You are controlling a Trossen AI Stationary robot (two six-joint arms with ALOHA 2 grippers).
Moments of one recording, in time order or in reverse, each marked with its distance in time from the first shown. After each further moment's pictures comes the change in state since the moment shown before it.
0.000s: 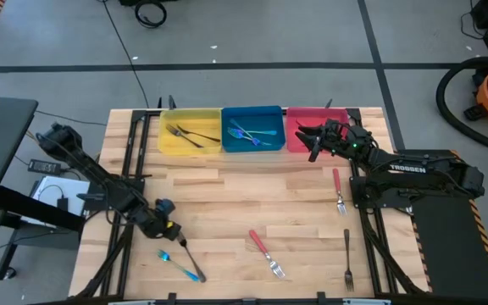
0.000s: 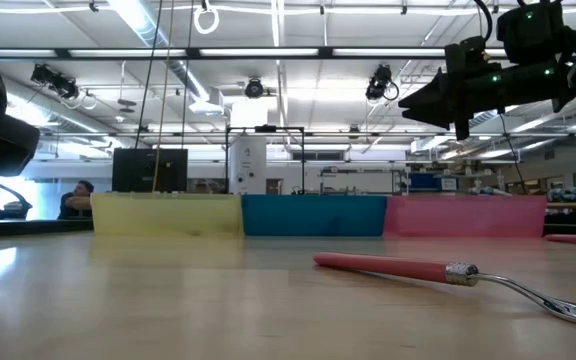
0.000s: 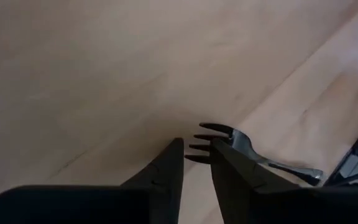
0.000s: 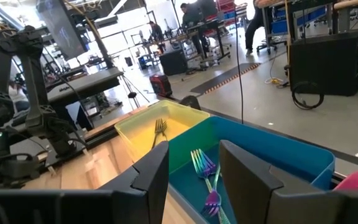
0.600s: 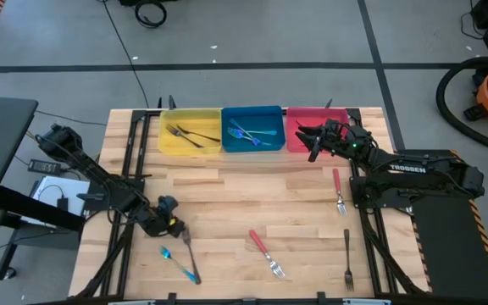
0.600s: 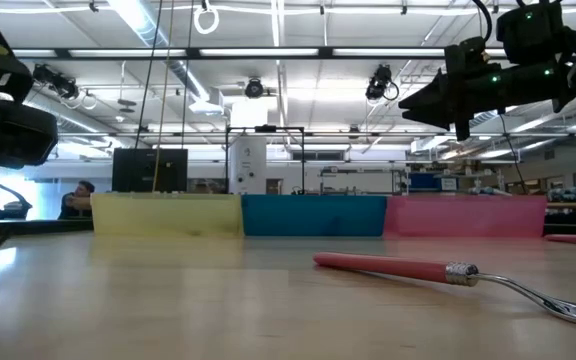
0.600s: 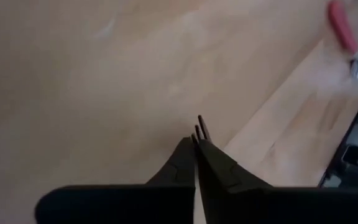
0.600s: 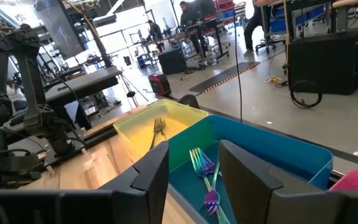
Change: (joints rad) left arm 0.027 0.006 -0.002 0.067 -0.134 0.059; right arm 0.000 0.000 0.000 -0.005 0.004 0.000
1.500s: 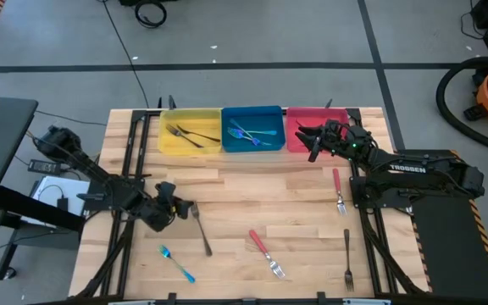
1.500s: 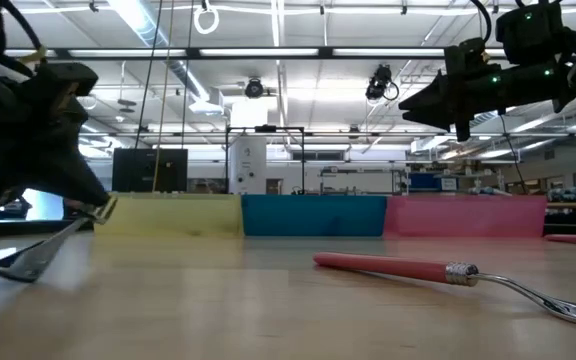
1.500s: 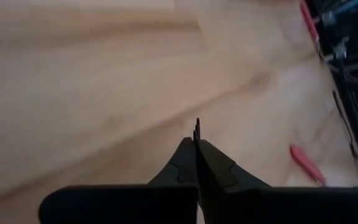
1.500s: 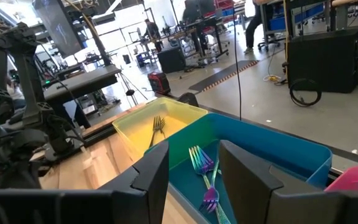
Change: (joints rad) left arm 0.079 -0.001 -0.001 -0.004 -0.430 0.017; right arm 0.000 0.000 0.000 -0.008 0.001 0.000
